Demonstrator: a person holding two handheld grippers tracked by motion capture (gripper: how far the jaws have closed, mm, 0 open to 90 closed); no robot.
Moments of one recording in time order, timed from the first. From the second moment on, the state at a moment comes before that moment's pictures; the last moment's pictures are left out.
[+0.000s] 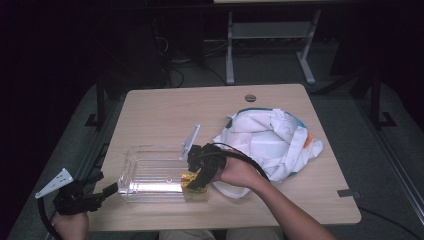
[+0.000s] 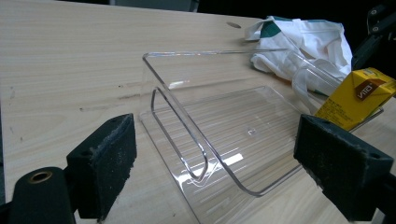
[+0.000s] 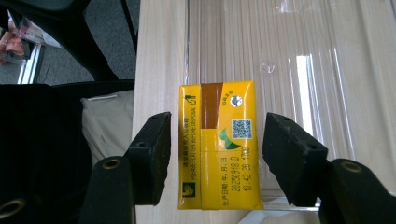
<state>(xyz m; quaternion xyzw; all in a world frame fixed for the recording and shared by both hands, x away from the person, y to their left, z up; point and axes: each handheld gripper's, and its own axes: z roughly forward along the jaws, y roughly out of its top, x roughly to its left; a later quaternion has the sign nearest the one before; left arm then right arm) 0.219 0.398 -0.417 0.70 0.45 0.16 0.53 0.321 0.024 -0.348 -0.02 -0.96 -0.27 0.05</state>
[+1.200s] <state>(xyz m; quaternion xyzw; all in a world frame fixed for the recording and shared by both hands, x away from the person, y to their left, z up) 0.219 0.398 -0.416 0.70 0.45 0.16 0.53 0.338 -0.003 -0.317 -0.06 -0.96 -0.29 0.04</state>
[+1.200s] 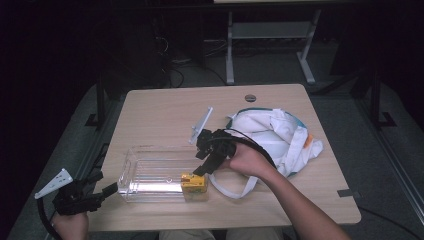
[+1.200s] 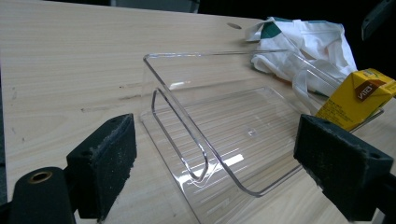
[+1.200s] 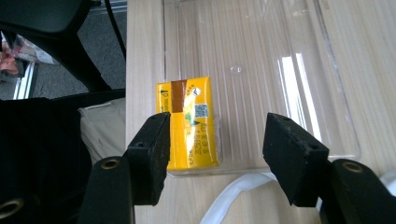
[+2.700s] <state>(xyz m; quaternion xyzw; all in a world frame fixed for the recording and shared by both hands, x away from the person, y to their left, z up) 0.218 0.398 -0.416 0.70 0.45 0.16 0.53 0.373 -0.060 -0.302 -0.13 -0.95 -0.30 0.00</state>
